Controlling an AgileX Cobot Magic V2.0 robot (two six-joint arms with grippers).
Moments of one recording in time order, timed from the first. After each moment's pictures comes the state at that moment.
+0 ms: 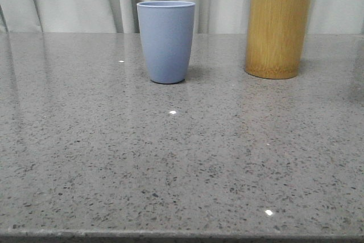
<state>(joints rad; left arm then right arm) 0.01 0.53 -0.76 -0.07 0.91 0.02 0.16 1.01 -0.75 0.22 -0.07 -0.03</state>
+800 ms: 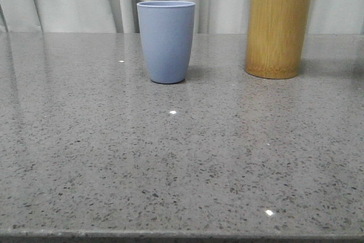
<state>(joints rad) 0.01 0.53 -0.76 -0.07 0.91 0.02 0.16 1.37 -0.82 0.23 -0.46 0.21</state>
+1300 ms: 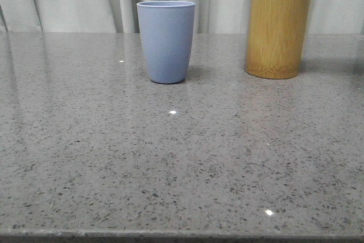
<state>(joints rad) 0.01 0.53 -0.76 -0.07 0.91 0.02 0.17 1.44 -0.88 0.23 -0.46 0.30</state>
